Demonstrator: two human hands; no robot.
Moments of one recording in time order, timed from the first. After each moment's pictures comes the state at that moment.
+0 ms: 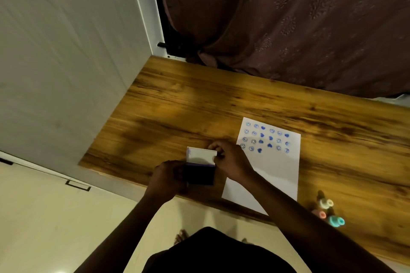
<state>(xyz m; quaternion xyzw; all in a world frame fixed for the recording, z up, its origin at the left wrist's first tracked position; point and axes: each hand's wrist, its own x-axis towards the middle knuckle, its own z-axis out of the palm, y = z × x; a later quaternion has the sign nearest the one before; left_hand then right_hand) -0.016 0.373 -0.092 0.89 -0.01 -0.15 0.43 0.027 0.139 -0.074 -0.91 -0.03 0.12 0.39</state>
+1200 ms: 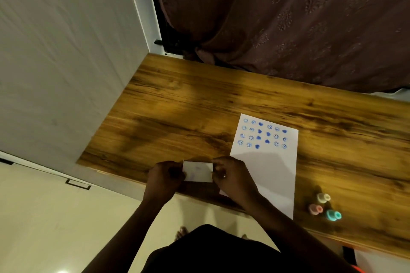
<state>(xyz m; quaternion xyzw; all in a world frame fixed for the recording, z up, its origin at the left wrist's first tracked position) -0.029 0.364 -0.100 0.90 0.07 -0.07 0.43 -0.032 0.133 -0.075 -0.92 -0.03 0.08 0.37</state>
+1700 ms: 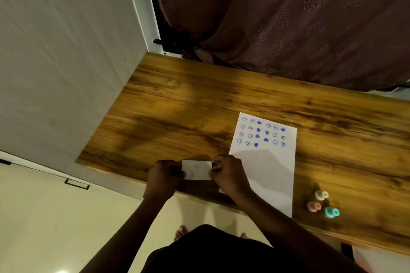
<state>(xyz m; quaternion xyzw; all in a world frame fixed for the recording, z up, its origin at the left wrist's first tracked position) -0.026 0.361 -0.099 0.90 0.10 -0.09 0.41 -0.024 0.150 -0.075 -0.92 0.07 0.12 0.37</state>
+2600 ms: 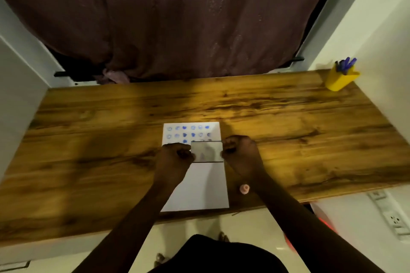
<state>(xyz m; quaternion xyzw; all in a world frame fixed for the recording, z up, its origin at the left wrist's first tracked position) 0.015 0.130 -0.042 0.87 -0.05 -0.10 0.48 -0.055 -0.059 -0.009 -0.86 0.27 -0.04 0.42</state>
